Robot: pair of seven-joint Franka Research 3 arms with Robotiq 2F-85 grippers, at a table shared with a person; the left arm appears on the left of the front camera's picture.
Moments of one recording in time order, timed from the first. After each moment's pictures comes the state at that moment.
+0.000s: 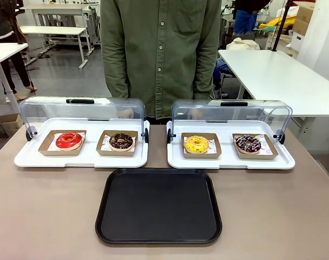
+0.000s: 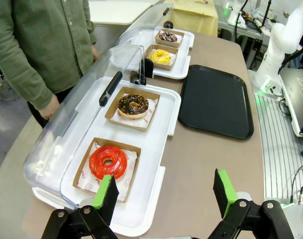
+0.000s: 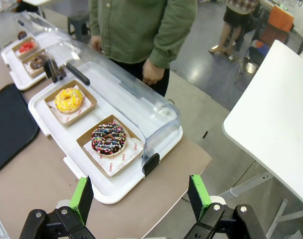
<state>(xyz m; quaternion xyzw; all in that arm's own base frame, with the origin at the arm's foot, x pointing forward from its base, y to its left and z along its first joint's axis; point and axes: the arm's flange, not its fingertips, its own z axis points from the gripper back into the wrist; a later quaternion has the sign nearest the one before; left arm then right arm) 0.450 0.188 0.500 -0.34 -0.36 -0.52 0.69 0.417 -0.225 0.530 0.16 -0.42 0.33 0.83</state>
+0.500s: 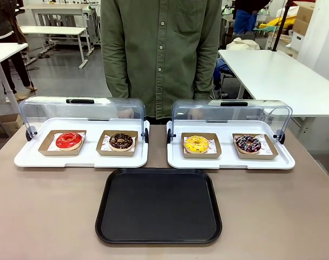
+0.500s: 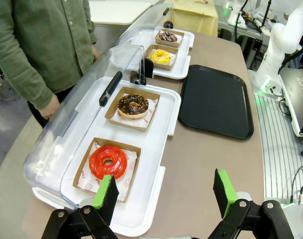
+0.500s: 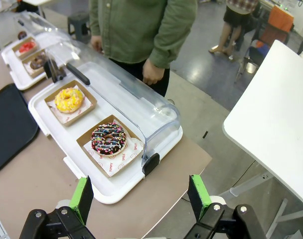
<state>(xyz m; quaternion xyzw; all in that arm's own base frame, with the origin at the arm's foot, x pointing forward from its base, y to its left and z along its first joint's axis) 0.450 0.188 0.500 -0.34 -0.36 -0.52 0.69 0.417 -0.225 0.530 0.16 -0.42 0.33 0.83</state>
